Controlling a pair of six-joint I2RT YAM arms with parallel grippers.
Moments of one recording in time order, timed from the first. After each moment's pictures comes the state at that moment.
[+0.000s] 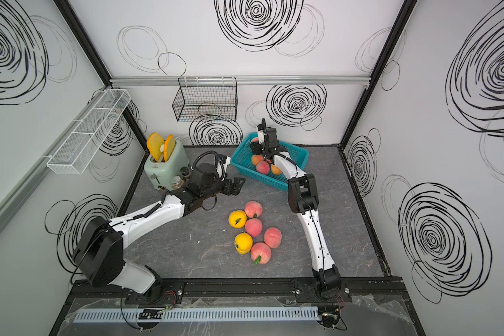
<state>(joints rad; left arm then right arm) -0.58 1.53 1.04 0.02 0.07 -0.28 0.32 2.66 2.41 -0.26 -0.14 0.03</state>
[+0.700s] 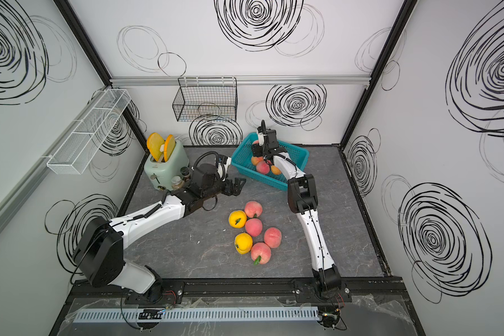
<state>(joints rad) -0.59 1.53 1.04 0.02 0.05 -0.28 0.32 2.68 2.43 -0.31 -0.11 0.01</state>
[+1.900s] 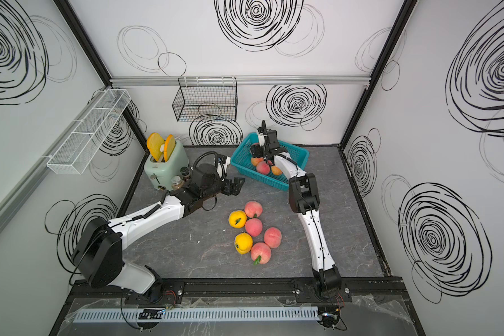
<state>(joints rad) -0.59 1.51 1.04 0.02 0.03 -0.27 0.32 2.61 2.32 -0.29 -0.14 0.01</state>
